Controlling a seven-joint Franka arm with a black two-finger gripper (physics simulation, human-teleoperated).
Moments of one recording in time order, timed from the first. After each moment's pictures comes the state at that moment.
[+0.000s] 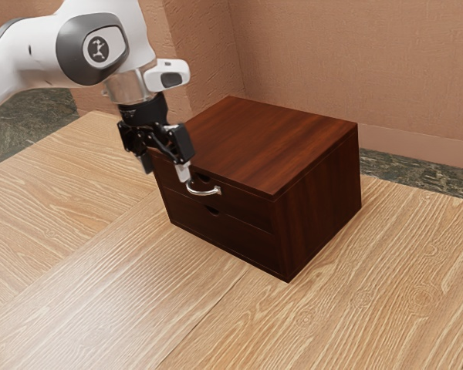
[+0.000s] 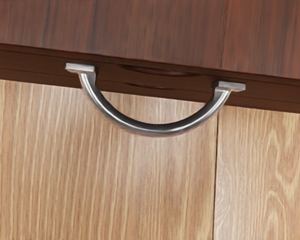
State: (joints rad) arm 0.26 0.21 -0.11 -1.26 -0.03 1.45 0.11
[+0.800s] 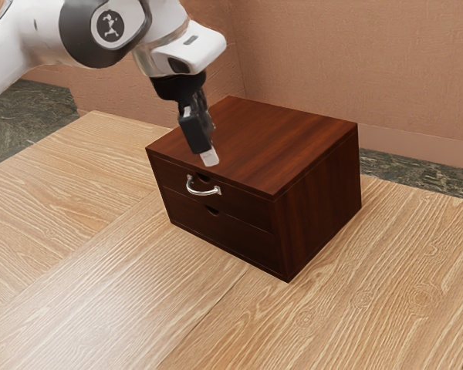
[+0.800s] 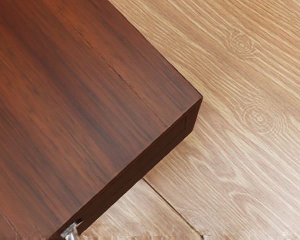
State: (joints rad) arm 0.19 0.15 -0.24 -1.20 0.00 1.54 0.74
